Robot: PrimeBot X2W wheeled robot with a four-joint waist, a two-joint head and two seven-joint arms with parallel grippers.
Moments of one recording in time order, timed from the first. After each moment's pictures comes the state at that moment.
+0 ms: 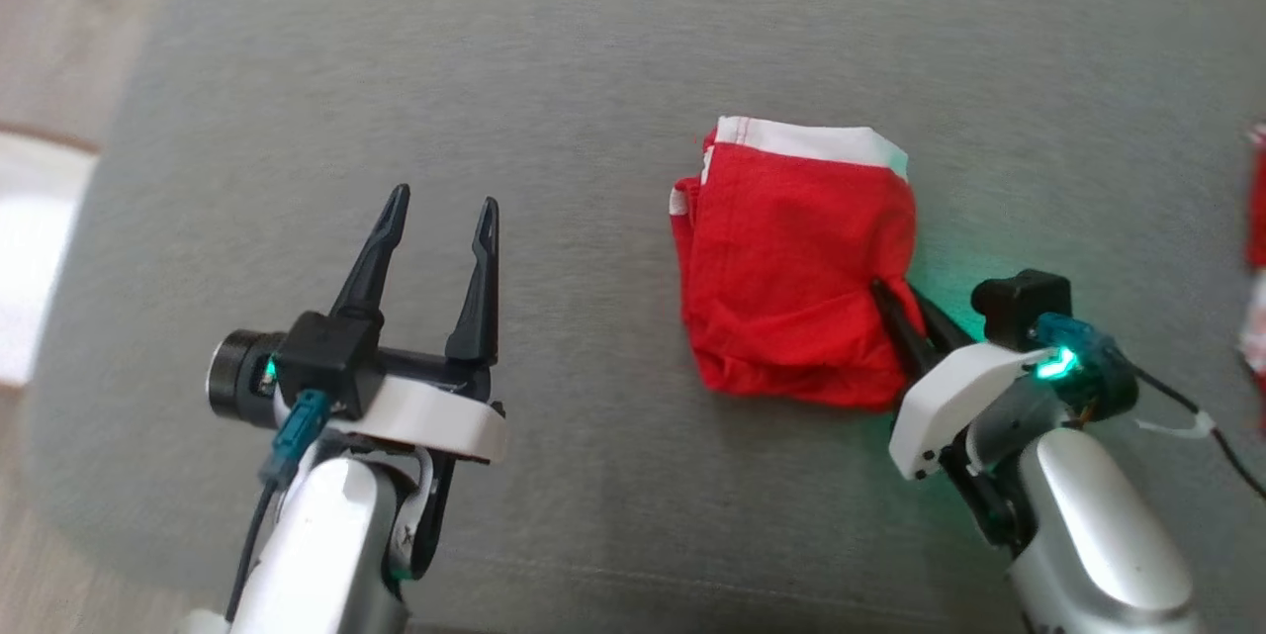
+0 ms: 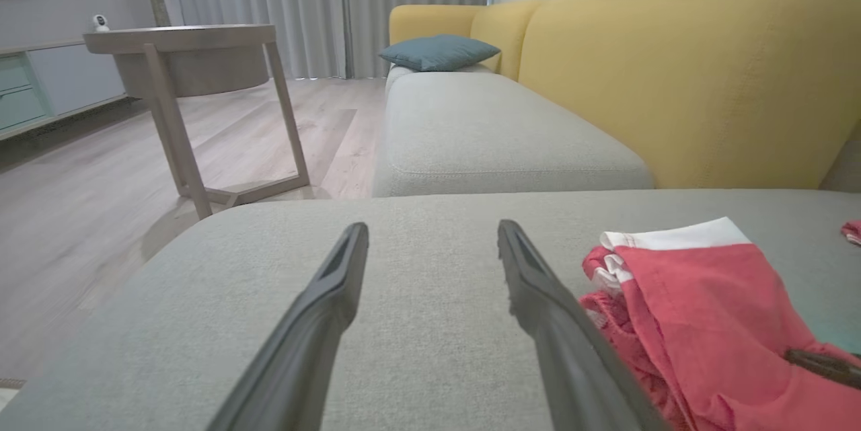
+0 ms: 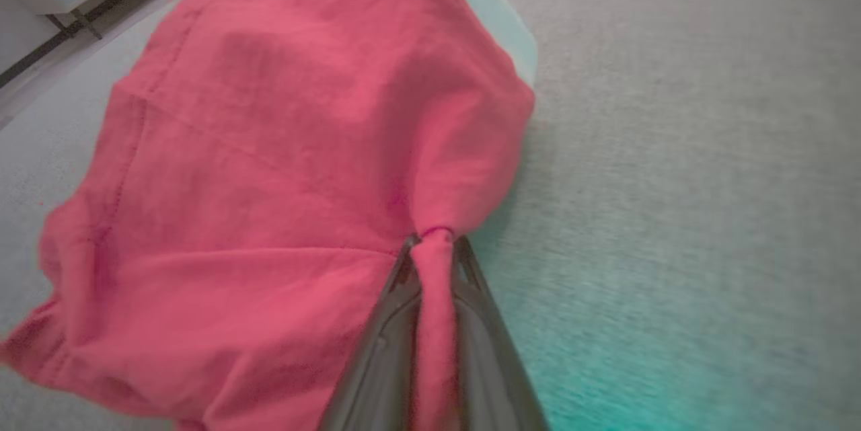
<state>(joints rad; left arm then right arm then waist) -0.22 0.09 -0.34 0.11 -0.14 0.08 -0.25 -0.27 -0.11 0.22 0.39 0.21 0.12 0.15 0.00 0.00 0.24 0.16</state>
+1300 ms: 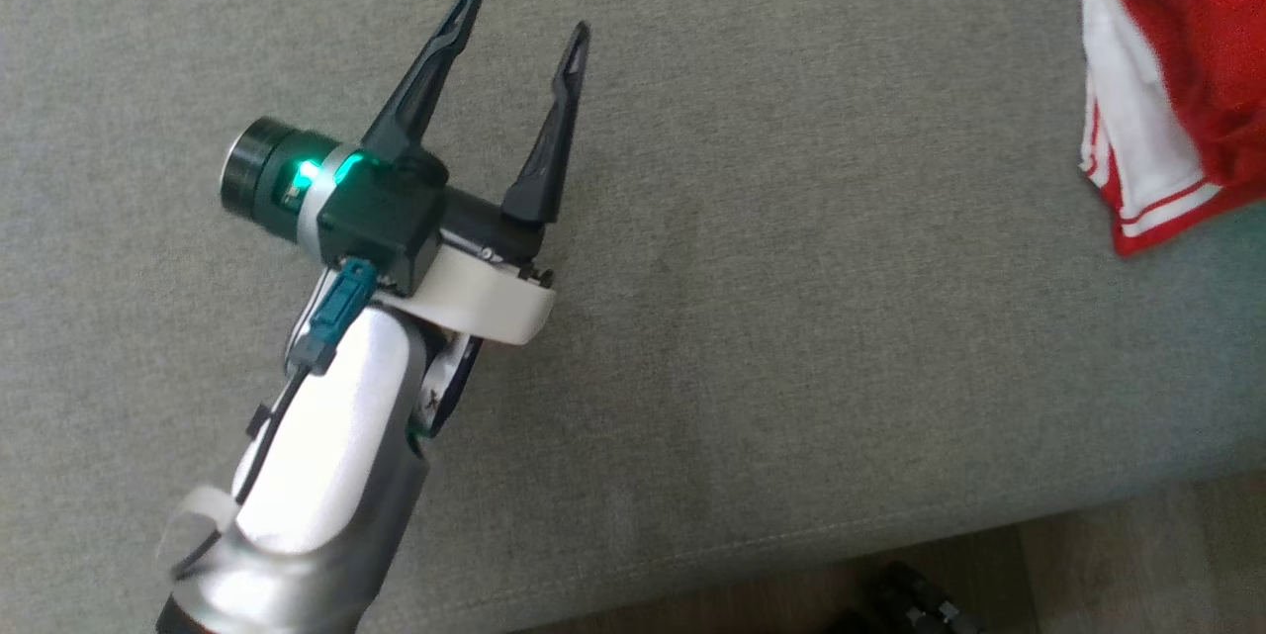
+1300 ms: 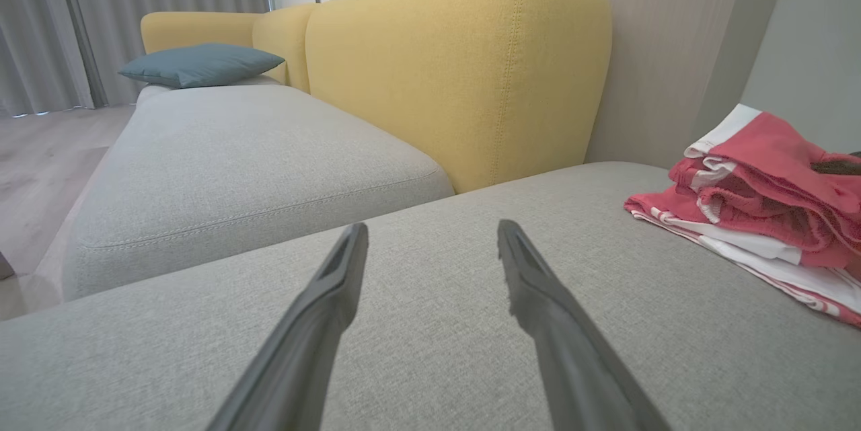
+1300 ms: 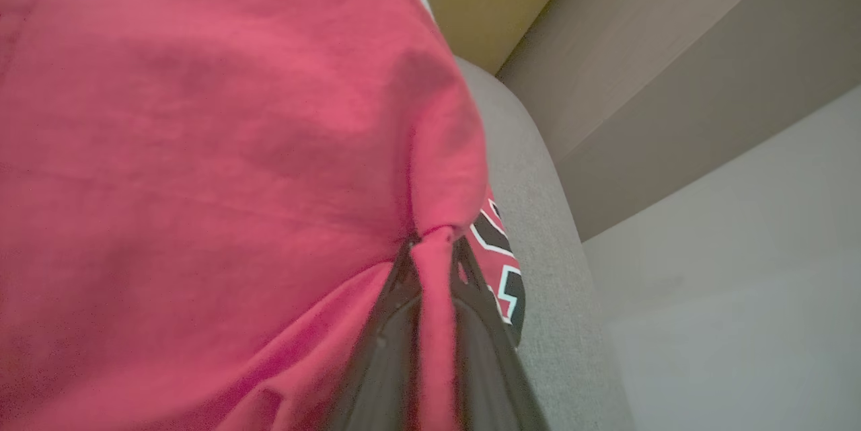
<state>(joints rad) -0.50 0.11 -0.43 0.09 -0.07 0.02 -0.25 -0.63 -0.61 0.06 0.58 0.20 0.12 0.09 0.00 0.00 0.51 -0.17</state>
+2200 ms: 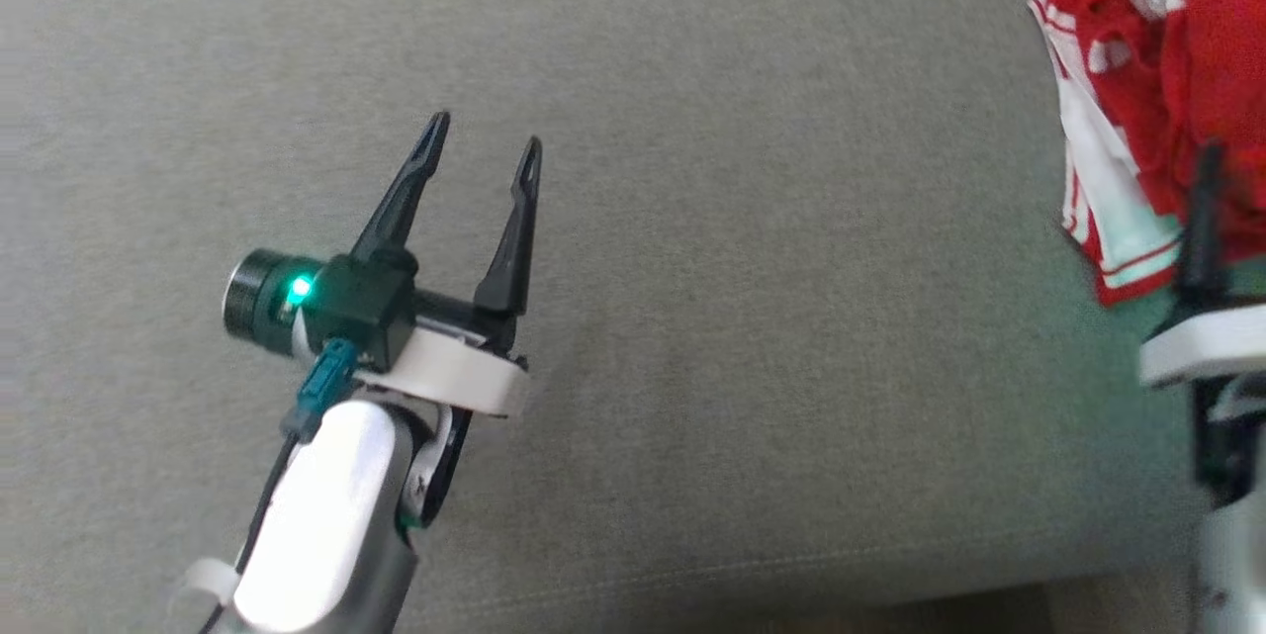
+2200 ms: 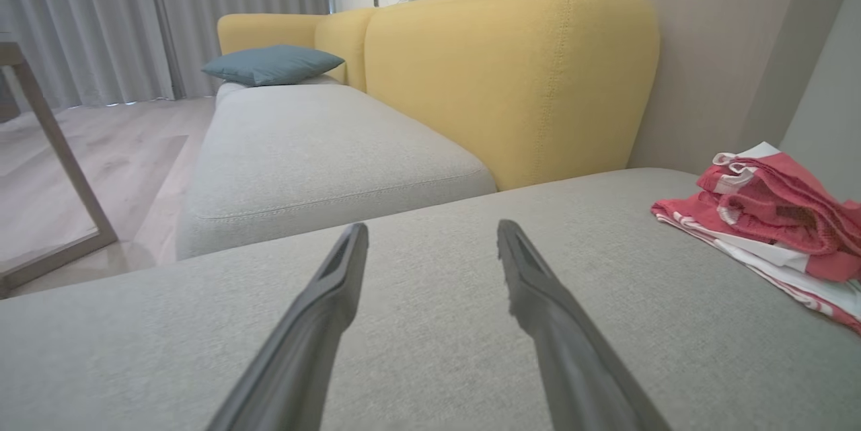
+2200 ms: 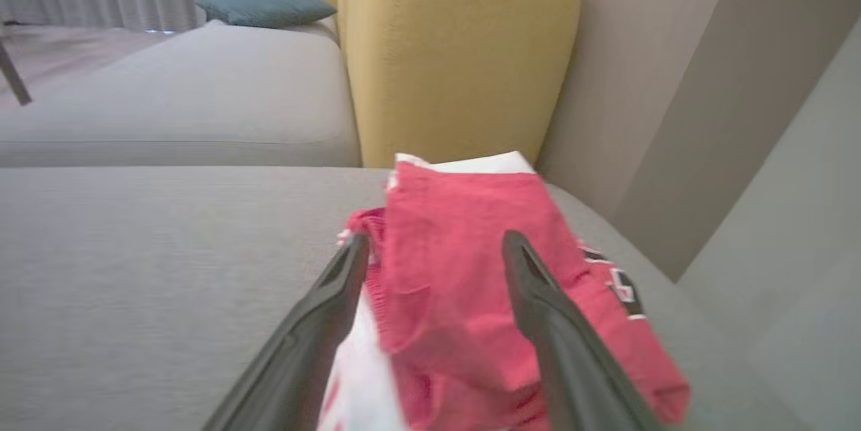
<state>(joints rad) -0.34 0.11 -0.40 0.12 -0.12 0.06 -0.26 -0.28 -0.15 -0.27 0.22 0.01 0.12 -0.11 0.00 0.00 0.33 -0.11</state>
